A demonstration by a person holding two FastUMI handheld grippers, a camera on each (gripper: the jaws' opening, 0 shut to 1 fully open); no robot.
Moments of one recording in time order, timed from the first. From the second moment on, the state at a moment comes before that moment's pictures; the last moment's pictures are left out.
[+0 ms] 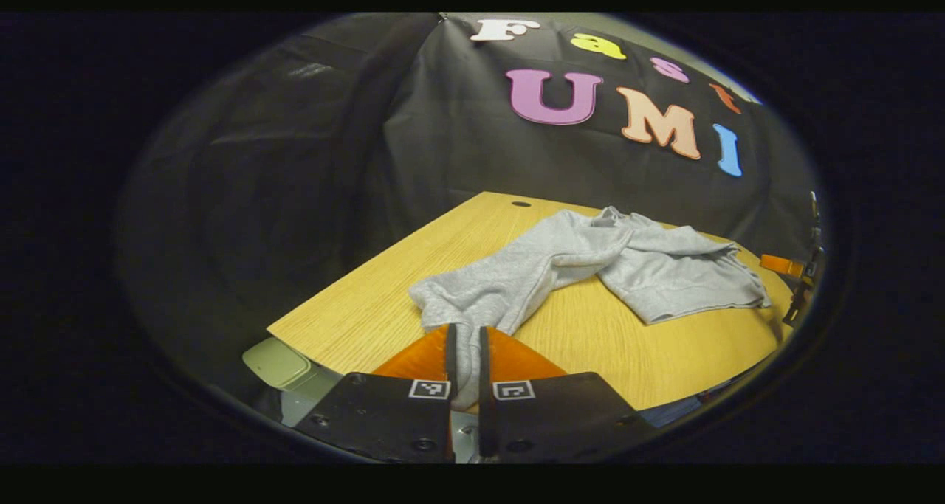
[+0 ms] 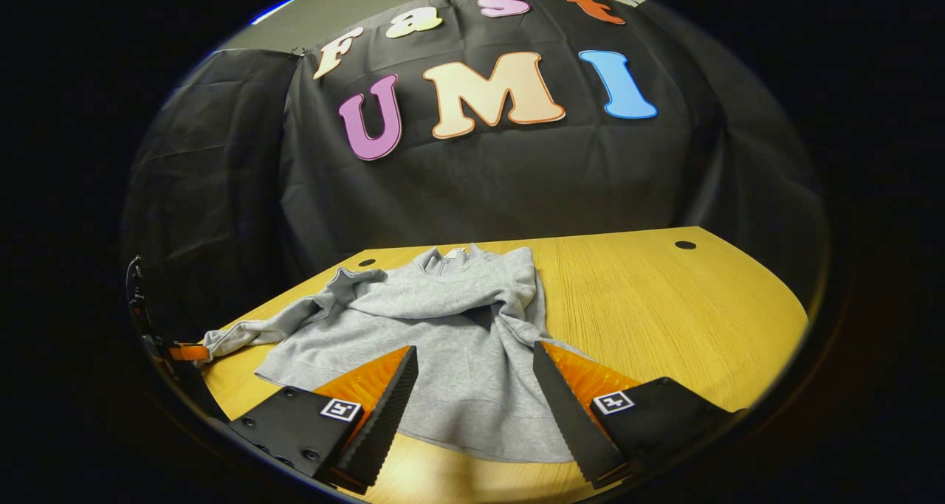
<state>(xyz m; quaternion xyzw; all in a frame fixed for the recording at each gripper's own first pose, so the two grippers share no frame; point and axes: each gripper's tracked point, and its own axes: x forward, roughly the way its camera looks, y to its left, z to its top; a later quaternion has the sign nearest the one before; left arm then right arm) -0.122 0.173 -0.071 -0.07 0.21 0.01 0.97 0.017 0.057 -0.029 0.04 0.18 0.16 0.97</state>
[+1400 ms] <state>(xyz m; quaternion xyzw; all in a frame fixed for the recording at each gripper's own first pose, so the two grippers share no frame) 0.070 -0.340 0.103 0.00 0.08 -0.44 0.89 0.016 0.047 -0.028 0.06 0.19 0.16 0.97</state>
